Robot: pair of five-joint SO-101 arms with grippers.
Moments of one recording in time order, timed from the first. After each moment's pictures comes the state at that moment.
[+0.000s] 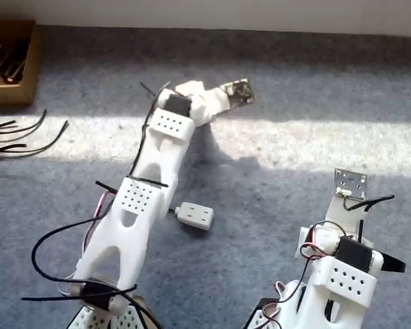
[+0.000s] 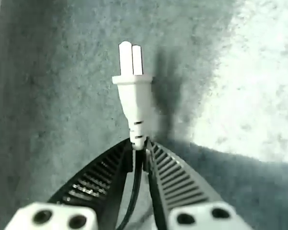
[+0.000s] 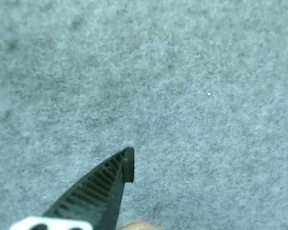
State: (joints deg) left arm 12.4 81.7 -93.6 73.8 -53.3; right arm 18.5 -65.7 70.0 74.8 13.7
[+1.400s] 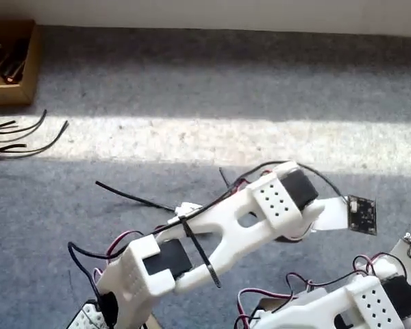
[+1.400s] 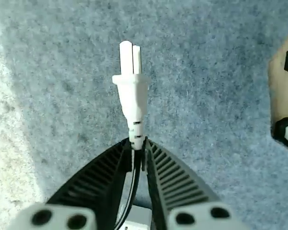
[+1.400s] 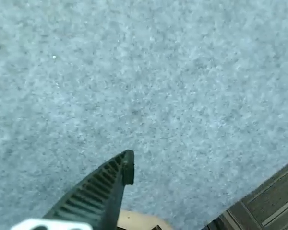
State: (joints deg) left arm 55.6 26.2 -24.6 89.2 -32.7; right arm 60.8 -65.7 68.6 74.8 34.5
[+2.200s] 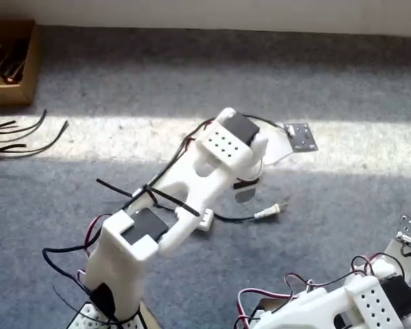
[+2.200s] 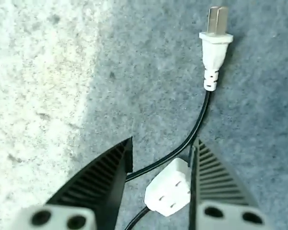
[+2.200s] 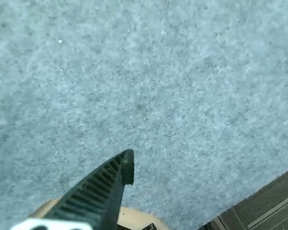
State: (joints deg) left arm 35.3 26.2 -24.0 89.4 -29.9; right arm 60.2 -65.7 69.8 74.8 38.6
